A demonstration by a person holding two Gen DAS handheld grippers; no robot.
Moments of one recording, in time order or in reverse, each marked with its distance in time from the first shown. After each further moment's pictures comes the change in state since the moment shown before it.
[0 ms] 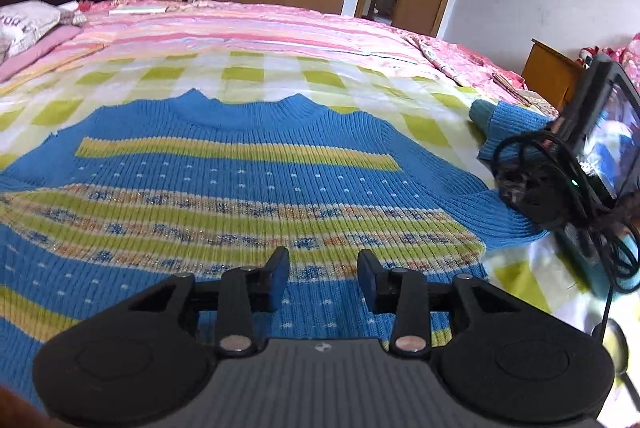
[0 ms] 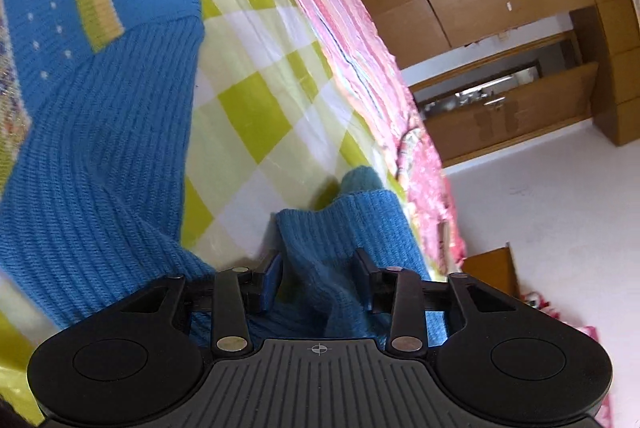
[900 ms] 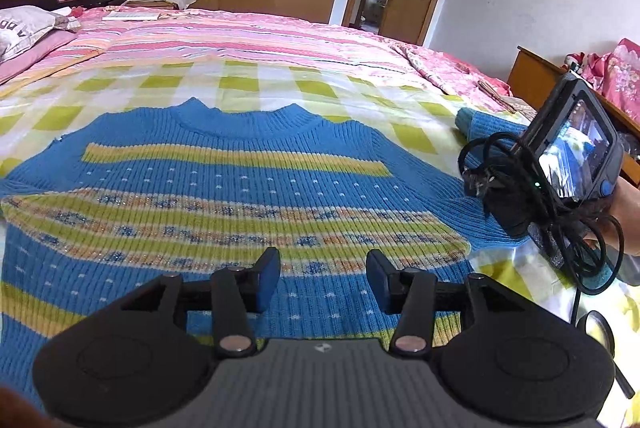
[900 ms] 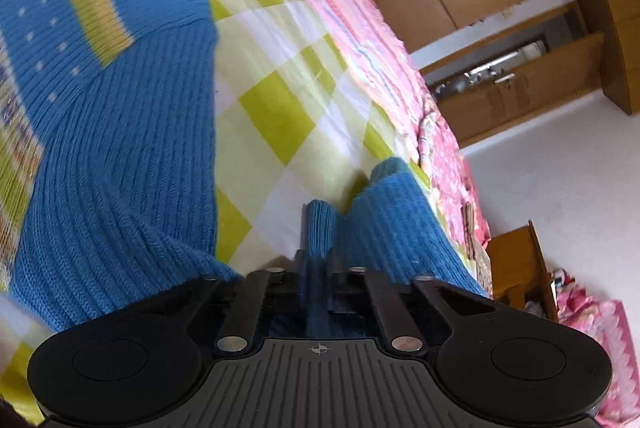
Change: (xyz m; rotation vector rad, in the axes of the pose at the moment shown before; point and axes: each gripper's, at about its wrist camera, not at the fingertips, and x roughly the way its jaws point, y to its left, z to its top) left arm -0.017 0.009 0.000 -0.002 -0.019 -0.050; right arm 0.010 0.001 0.008 0.112 0.018 0.069
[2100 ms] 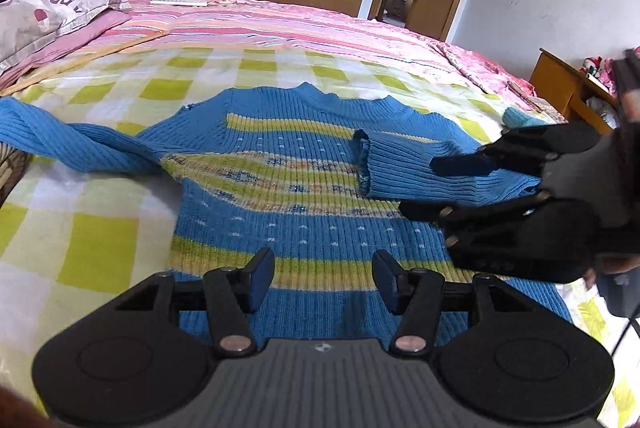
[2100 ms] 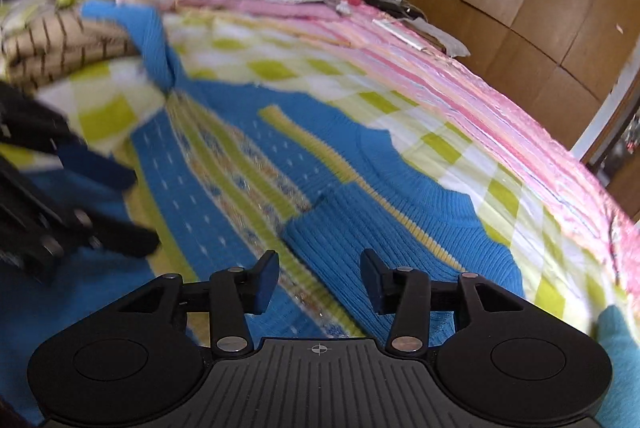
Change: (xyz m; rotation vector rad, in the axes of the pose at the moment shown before) left arm -0.068 0.104 -0.021 -0.033 0.033 0.032; right arm -0.161 0.072 0.066 0.116 -0.386 0.609
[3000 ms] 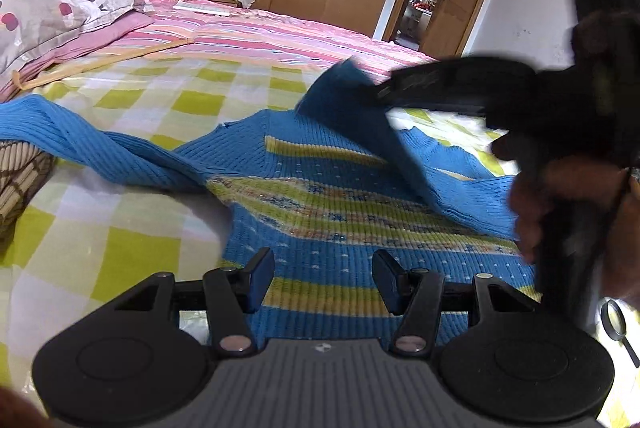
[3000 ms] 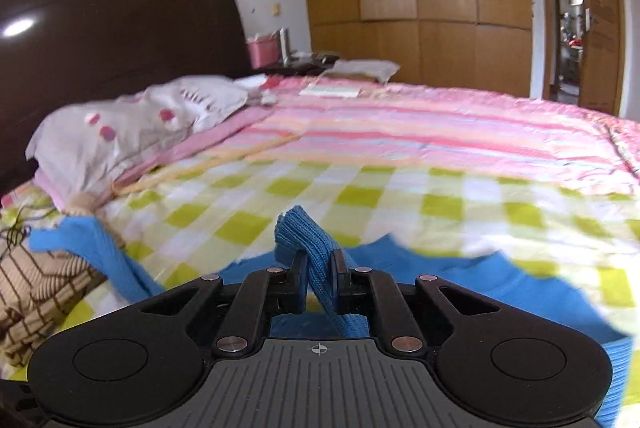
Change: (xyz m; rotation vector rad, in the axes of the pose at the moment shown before) left arm -0.013 0.030 0.009 -0.066 -0.051 0.011; right arm 0.025 -0.021 0.071 0.527 -0.210 0.011
